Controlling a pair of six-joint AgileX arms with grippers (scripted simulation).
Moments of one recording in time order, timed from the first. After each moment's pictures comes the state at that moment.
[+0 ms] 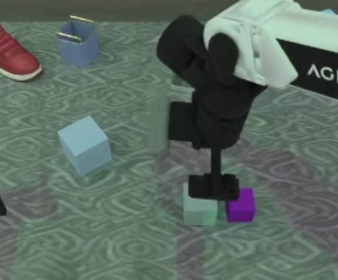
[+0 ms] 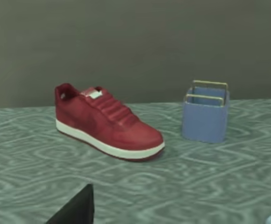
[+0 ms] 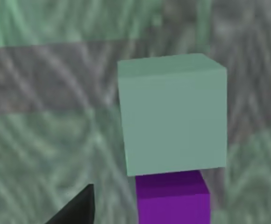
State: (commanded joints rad) left arm -0.02 0.10 0.10 -0.07 0.00 0.04; right arm 0.74 2.00 1.67 -1.15 -0.02 -0.75
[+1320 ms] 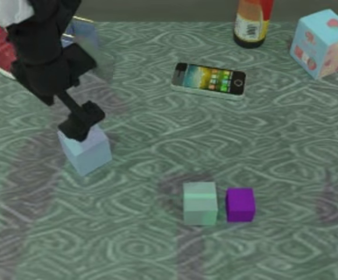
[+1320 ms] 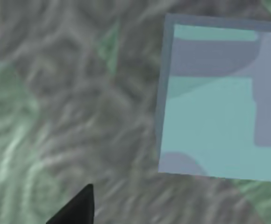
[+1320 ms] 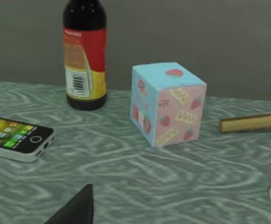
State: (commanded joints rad) left arm -0.30 2.00 1.65 -1.15 0.00 0.60; right arm 0.04 0.11 0.09 -0.07 -0.01 -0.04
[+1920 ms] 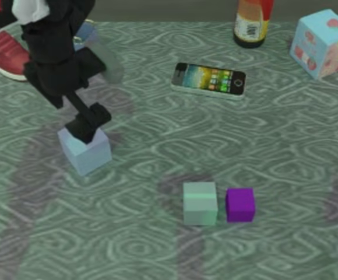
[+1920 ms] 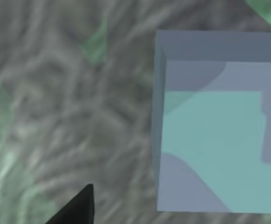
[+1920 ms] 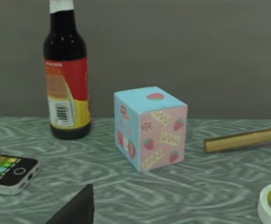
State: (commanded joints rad) left arm -0.31 2.10 1.74 -1.21 0.00 0.63; right arm 0.01 0.00 0.00 0.00 0.00 0.00
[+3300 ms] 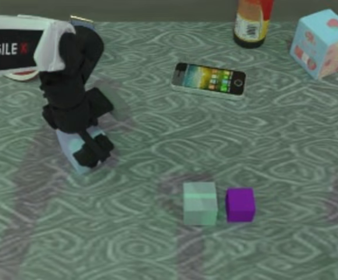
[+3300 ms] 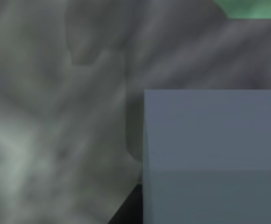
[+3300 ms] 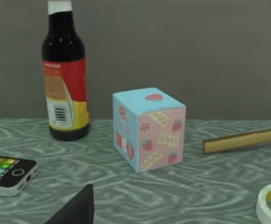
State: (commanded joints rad) left arm -0.31 2.20 1.53 -0.90 0.00 0.63; right arm 0.01 0.00 0.00 0.00 0.00 0.00
